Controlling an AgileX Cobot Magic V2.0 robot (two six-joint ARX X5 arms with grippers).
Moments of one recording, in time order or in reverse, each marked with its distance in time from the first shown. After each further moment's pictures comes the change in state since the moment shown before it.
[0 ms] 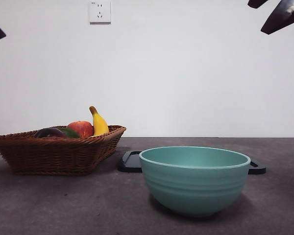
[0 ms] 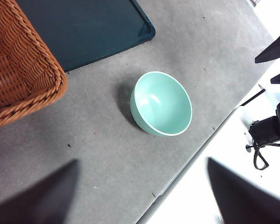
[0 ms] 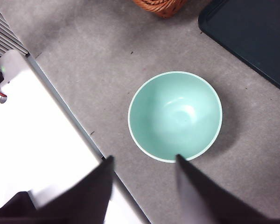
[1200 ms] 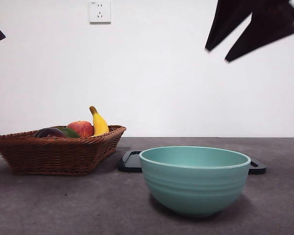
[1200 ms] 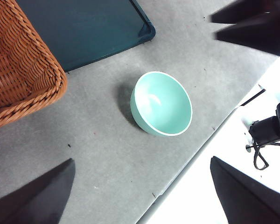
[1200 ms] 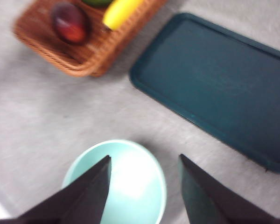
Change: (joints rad) left arm 0.000 0.000 0.000 0.000 0.000 0.000; right arm 0.000 0.158 -0.007 0.305 0.200 0.127
